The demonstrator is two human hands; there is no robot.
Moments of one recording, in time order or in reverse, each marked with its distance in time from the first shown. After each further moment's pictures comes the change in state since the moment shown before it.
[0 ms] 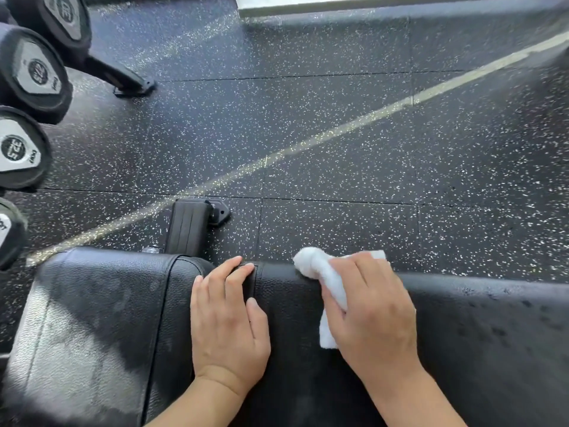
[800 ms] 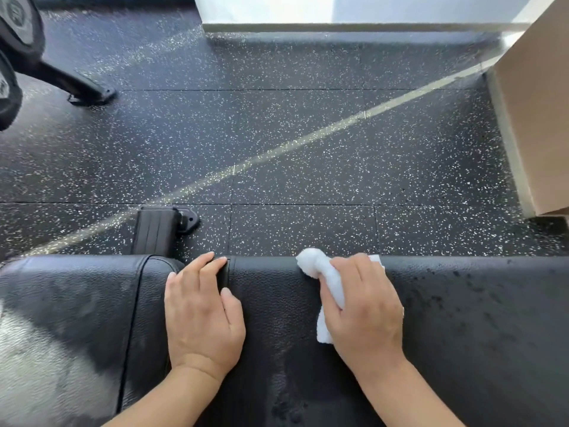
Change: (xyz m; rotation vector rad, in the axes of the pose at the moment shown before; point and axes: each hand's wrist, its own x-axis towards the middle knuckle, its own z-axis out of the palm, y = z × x) left_hand 0.003 -0.002 0.003 -0.012 0.046 0.006; right_hand -0.028 0.019 -0.017 -0.098 0.083 0.082
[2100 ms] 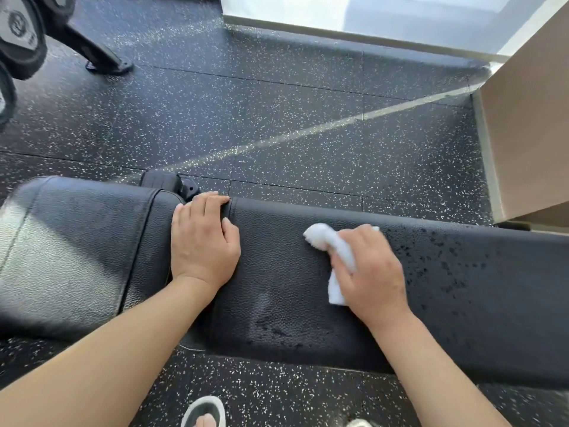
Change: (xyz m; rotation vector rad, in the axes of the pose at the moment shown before) left_hand -0.008 0.009 -0.010 -0.018 0.031 -0.025; right_hand -0.037 0.031 -0.046 0.056 -0.125 -0.134
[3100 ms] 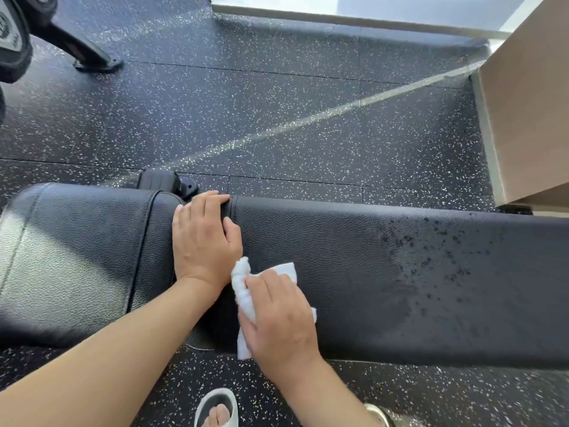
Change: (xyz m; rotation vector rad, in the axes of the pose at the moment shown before) left_hand 0.002 -0.002 -0.002 -0.020 -0.005 0.001; right_hand -0.045 -0.130 0.054 0.089 -0.069 -0.105
